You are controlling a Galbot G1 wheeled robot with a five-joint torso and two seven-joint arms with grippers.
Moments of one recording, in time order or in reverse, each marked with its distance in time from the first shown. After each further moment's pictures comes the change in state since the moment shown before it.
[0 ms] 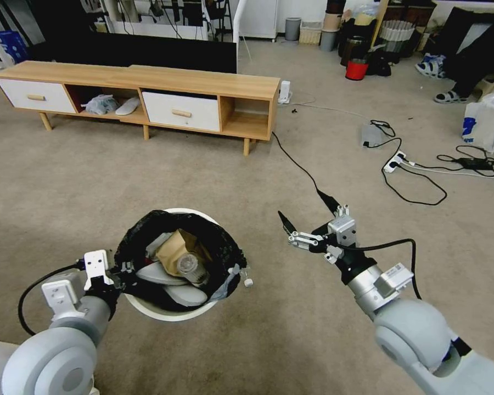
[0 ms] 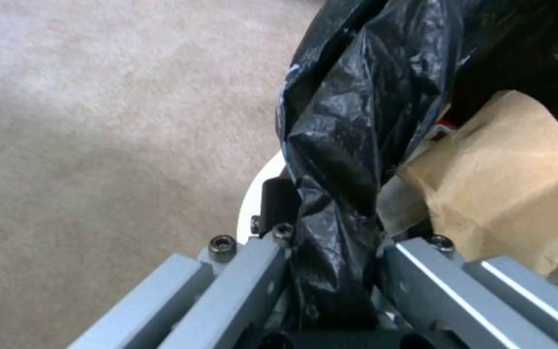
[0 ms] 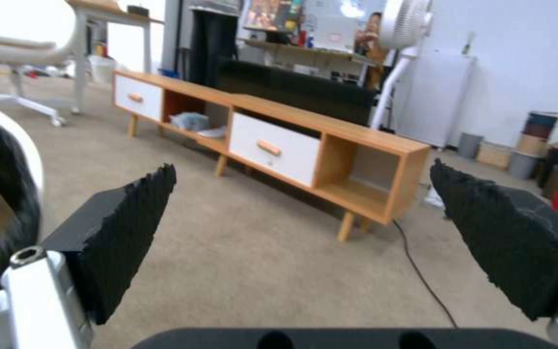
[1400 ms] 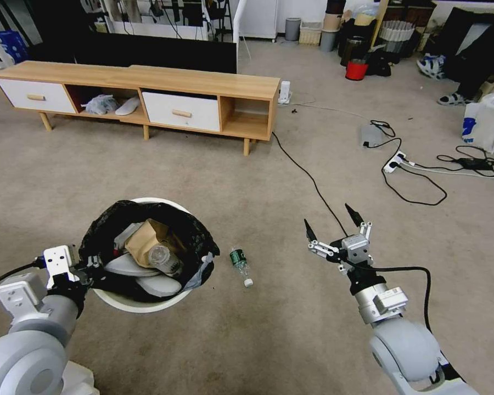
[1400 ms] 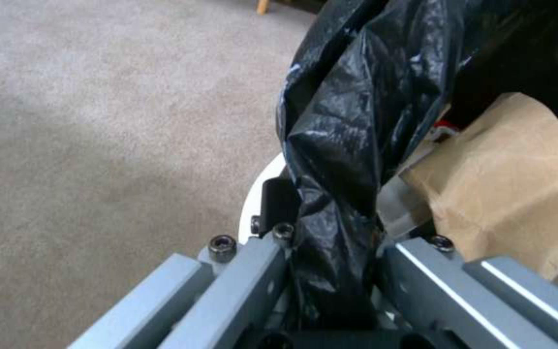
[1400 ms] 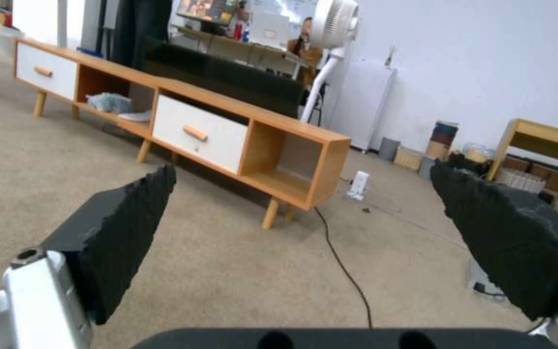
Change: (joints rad) left arm 0.033 -0.014 -0.123 -0.009 0.003 -0.026 0.033; right arm -0.106 0.194 0.127 -0.117 -0.237 0.123 -0.033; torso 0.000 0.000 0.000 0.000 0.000
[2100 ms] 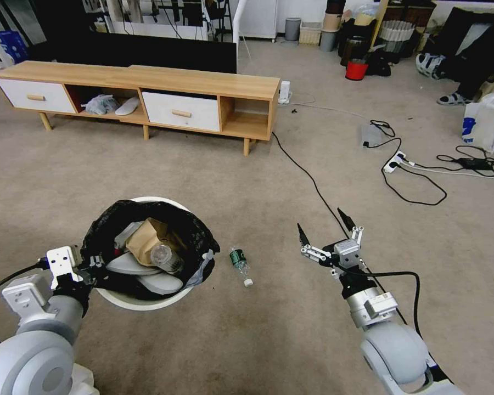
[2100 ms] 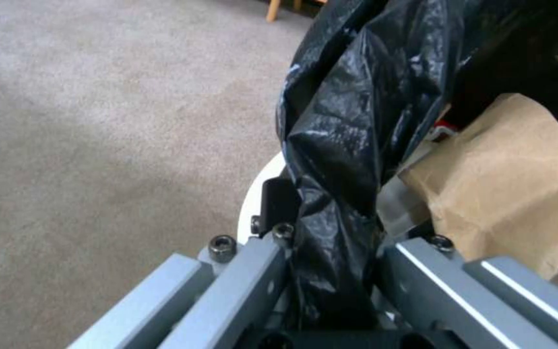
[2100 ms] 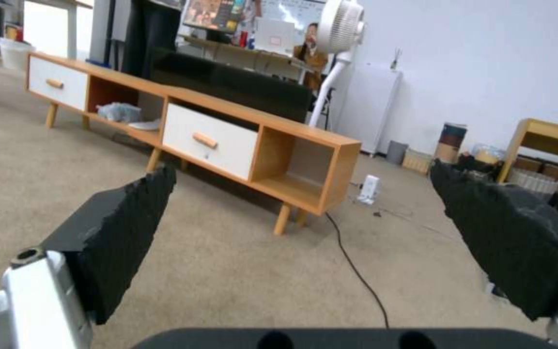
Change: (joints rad) left arm -0.019 -0.054 0.023 0.013 0.065 -0.008 0.011; right arm 0.021 0.034 -0.045 -0.022 -0.019 0.020 0.006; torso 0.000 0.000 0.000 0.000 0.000
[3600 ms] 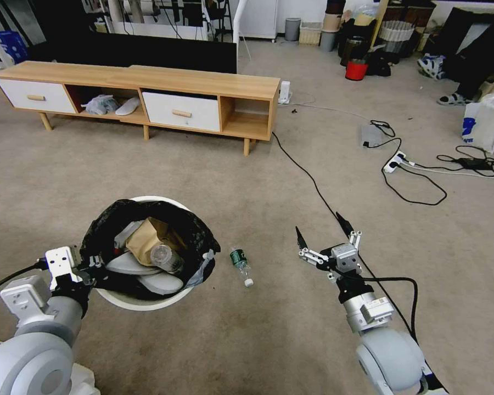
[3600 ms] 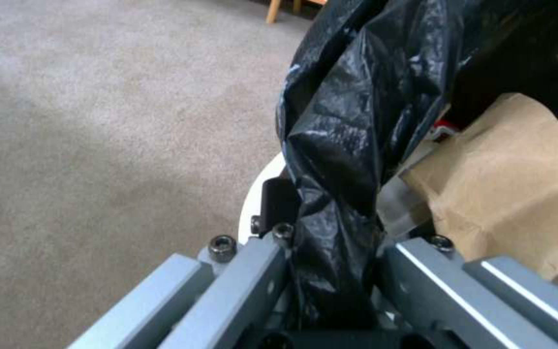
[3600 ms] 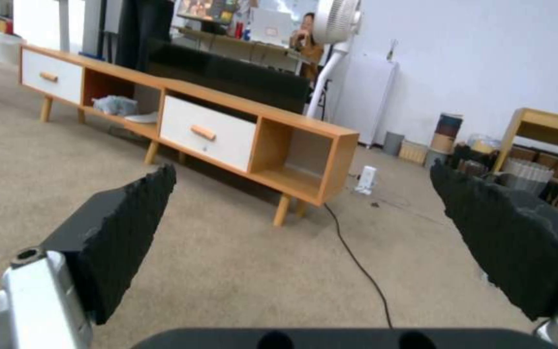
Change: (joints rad) left arm 0.014 0.002 -0.005 -0.011 0.000 -0.006 0.002; right arm -0.032 0.064 0.018 0.006 -0.044 -0.015 -0.026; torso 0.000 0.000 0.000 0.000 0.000
